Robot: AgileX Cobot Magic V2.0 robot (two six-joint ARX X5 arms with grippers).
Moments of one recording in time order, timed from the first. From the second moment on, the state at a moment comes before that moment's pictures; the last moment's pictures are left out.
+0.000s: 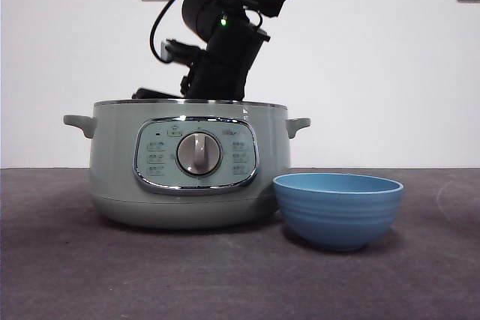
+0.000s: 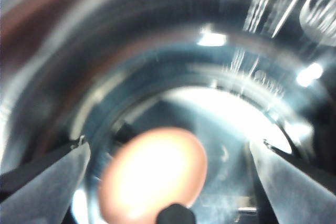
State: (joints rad) left arm -0.44 0.70 1.42 -1.07 -0.03 0.03; right arm 0.71 2.20 1.80 -0.53 -0.08 0.05
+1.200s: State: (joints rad) left arm -0.44 0.70 1.42 -1.07 -0.02 0.03; right arm 0.69 1.59 1.80 -0.90 0.00 -0.04
